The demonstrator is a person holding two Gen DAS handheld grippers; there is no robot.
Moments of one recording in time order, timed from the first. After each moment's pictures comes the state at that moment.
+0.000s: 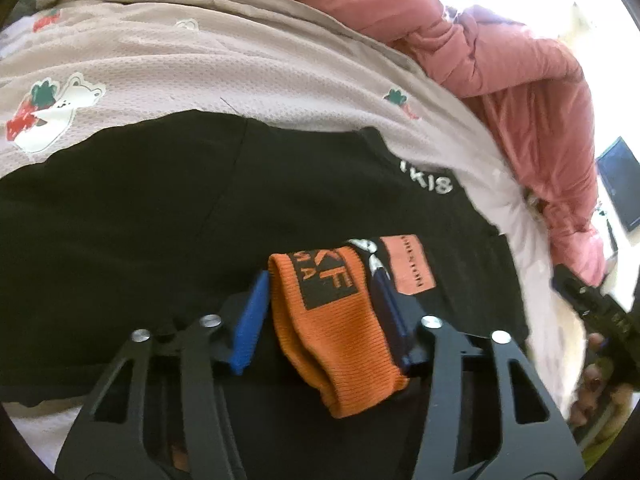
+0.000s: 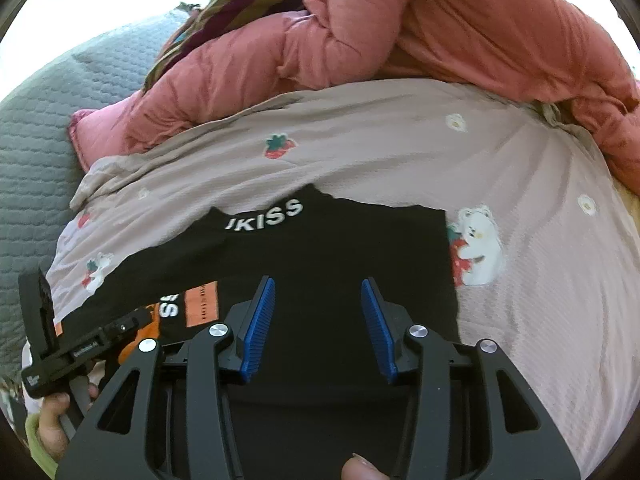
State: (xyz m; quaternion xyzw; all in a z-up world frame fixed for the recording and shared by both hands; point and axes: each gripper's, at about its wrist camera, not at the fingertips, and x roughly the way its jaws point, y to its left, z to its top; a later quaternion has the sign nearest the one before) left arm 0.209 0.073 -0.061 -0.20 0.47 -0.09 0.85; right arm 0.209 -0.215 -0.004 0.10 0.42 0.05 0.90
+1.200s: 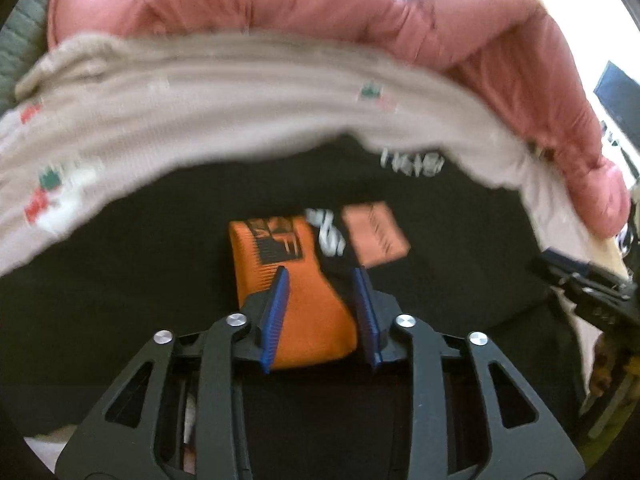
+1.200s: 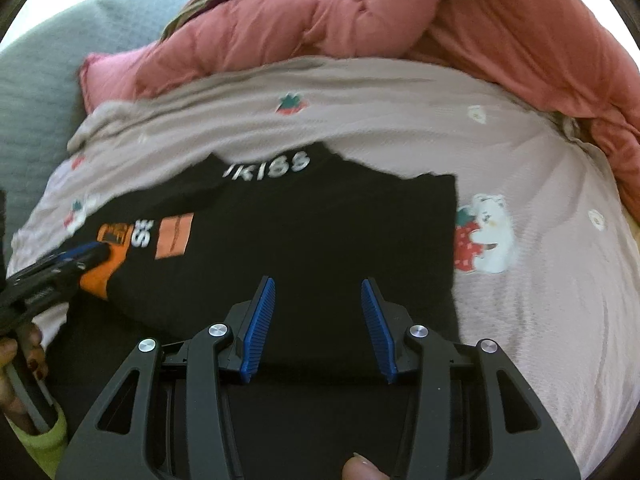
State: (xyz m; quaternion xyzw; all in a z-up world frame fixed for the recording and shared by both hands) left arm 0.200 0.054 -0.050 -0.08 0.47 -0.10 0.88; right arm 0.204 -0.191 -0.040 0.01 0.44 0.08 0.89
